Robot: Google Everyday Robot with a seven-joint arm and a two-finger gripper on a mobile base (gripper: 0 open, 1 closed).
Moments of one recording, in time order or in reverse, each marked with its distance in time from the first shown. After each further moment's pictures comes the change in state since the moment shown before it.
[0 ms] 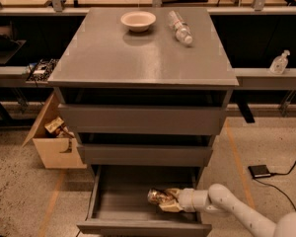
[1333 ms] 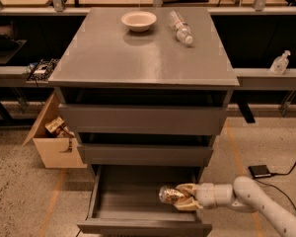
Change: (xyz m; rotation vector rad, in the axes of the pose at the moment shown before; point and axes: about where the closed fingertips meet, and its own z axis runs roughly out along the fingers) arm -0.078 0.036 -0.115 -0.074 -0.081 -0.163
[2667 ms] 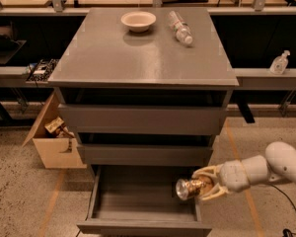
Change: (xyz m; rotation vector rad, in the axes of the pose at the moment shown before) arm -0.148 0.039 -0.127 -0.193 0.067 -0.327
